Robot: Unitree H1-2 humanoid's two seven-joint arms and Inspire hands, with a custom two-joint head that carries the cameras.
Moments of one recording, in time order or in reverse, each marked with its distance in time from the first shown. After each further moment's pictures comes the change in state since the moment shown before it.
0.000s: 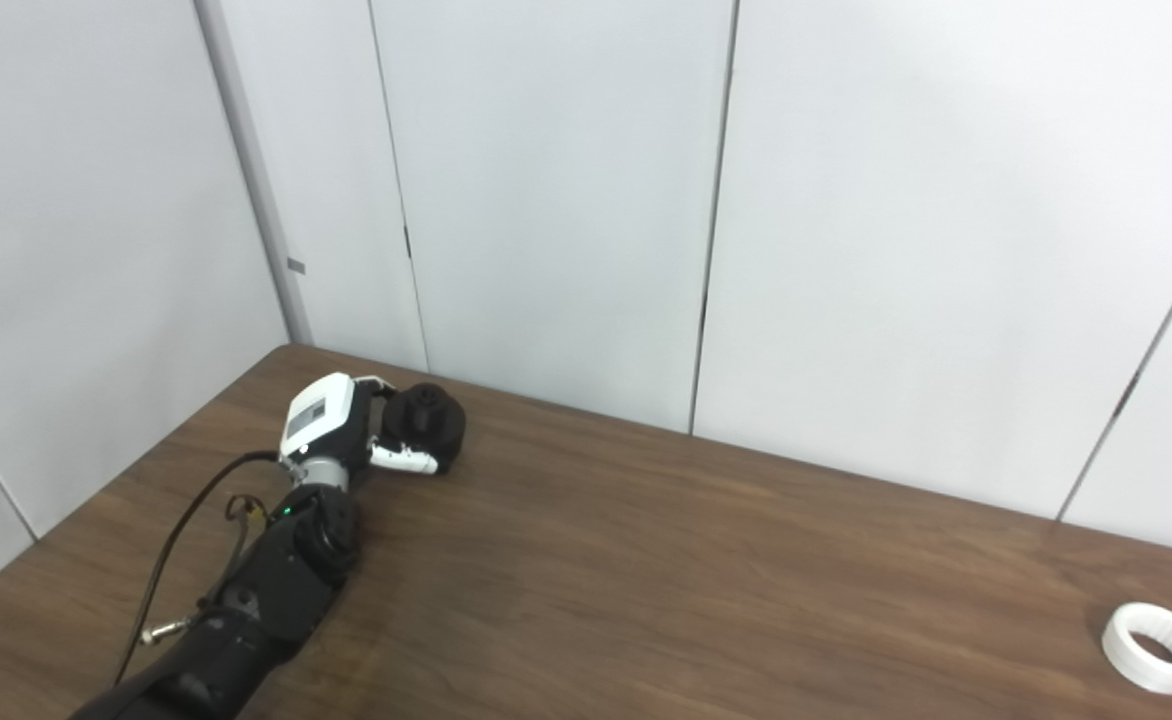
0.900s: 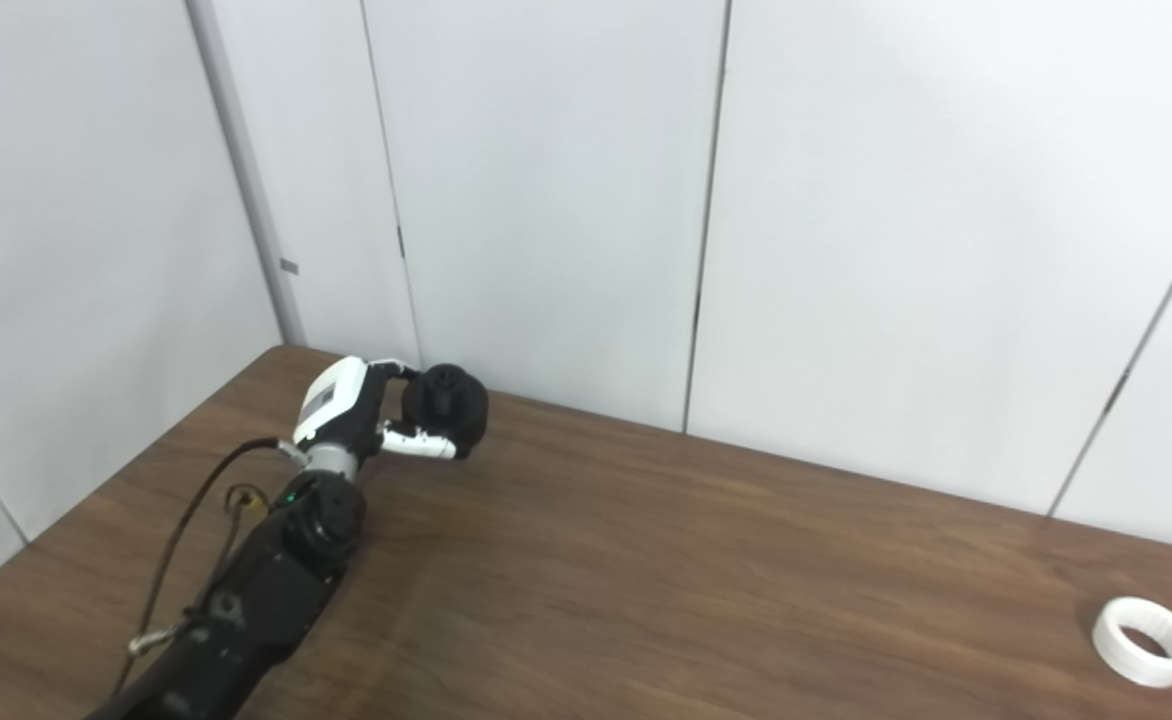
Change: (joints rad) left arm 0.071 -0.006 0.020 -0.284 -0.077 0.050 -0.169; right arm 0.014 0.008 0.011 -0.023 -0.020 0.020 -0.010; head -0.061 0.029
